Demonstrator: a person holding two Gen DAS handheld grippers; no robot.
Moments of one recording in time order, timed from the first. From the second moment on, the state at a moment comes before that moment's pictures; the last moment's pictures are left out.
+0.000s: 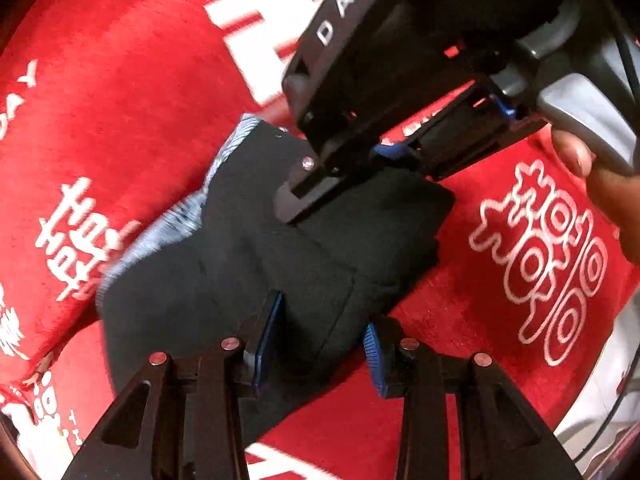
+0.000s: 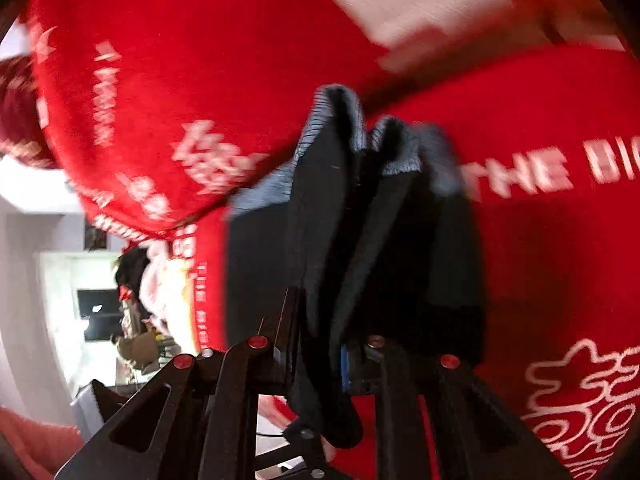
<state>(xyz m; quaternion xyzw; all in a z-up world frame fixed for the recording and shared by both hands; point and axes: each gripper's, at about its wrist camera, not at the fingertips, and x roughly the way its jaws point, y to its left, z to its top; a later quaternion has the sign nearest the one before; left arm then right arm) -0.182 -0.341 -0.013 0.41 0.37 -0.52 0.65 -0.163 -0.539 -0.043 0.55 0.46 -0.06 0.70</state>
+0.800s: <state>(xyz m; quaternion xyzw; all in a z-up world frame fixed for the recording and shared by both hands) -0.036 -0.246 -0.004 0.36 0.49 -0.35 0.72 -0.185 -0.507 -0.011 0.42 0.50 -0.20 0.73</state>
